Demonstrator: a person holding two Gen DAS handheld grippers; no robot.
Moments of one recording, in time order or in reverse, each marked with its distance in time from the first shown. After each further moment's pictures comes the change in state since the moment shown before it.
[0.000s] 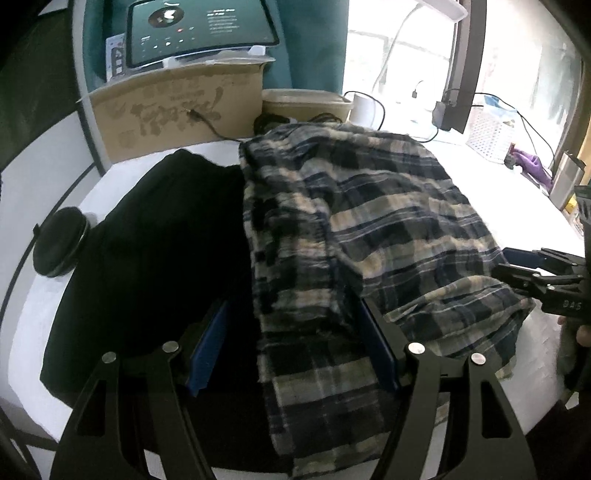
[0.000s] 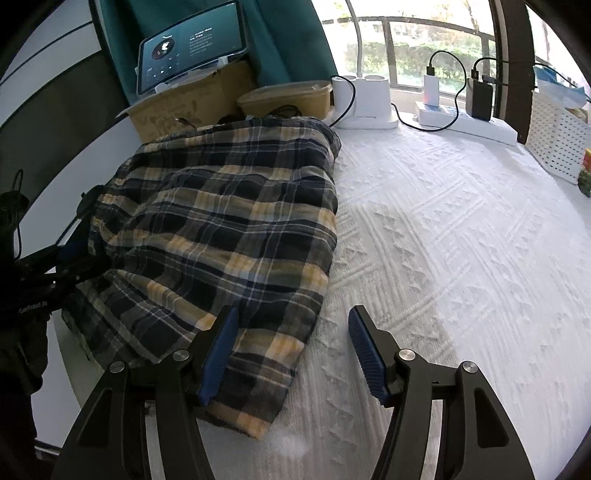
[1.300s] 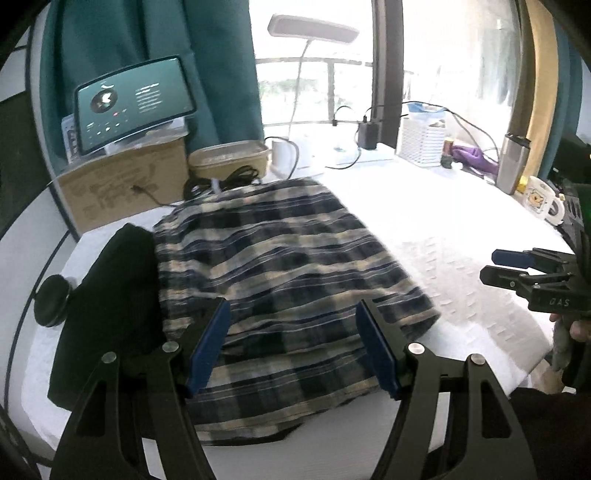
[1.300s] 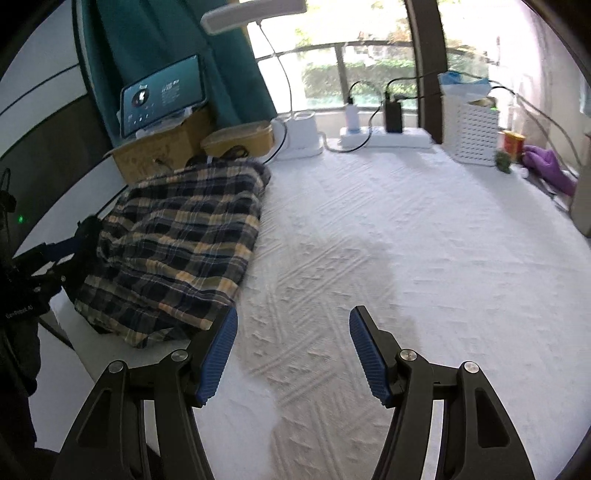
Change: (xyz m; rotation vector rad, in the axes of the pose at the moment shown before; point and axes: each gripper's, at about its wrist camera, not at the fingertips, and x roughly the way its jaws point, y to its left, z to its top) left arm -0.062 -0.096 0.007 0.158 -0.131 -0.090; right arm -0.108 -0.041 -0.049 0.098 -0.131 -0.112
